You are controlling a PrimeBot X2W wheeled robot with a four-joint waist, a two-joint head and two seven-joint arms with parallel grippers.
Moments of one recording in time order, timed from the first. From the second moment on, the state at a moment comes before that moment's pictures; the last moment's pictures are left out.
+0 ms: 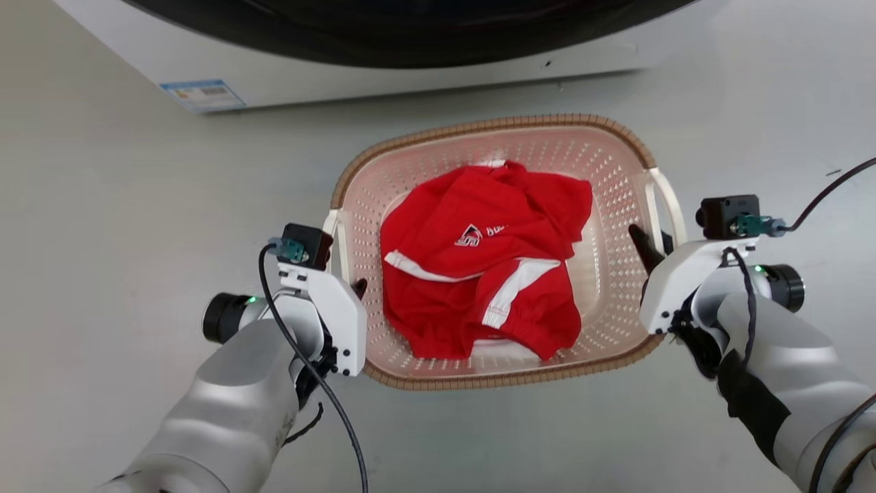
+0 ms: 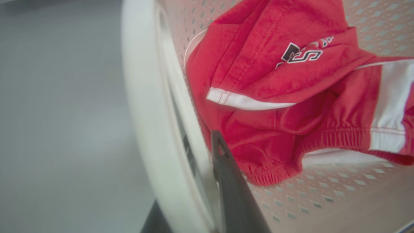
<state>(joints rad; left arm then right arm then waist) -0.91 0.08 -1.18 1.24 -1.12 -0.14 0.02 -0.87 0.05 1.25 1.23 1.28 0.14 -0.22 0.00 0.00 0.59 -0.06</state>
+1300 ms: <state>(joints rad) -1.12 0.06 -1.21 1.25 -1.06 -0.13 -0.09 -0.98 0.00 0.76 1.14 0.84 0.15 -0.24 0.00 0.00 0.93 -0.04</state>
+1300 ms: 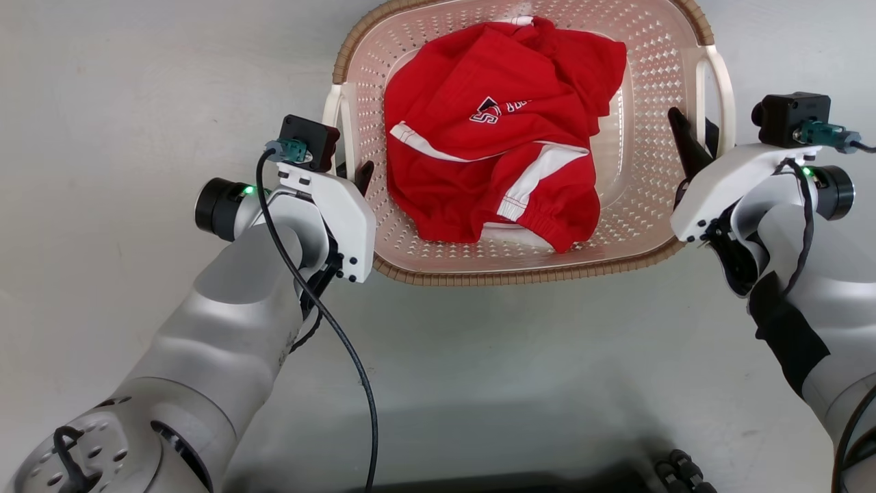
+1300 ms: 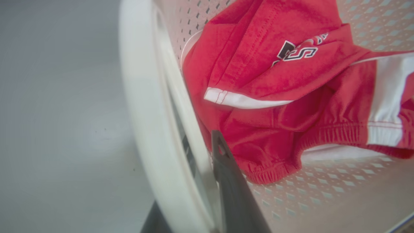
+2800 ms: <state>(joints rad) -1.16 0.06 -1.22 1.25 -1.06 -0.11 -0.14 -0.96 -0.05 0.62 1.09 0.70 0.14 -0.25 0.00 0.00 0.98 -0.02</state>
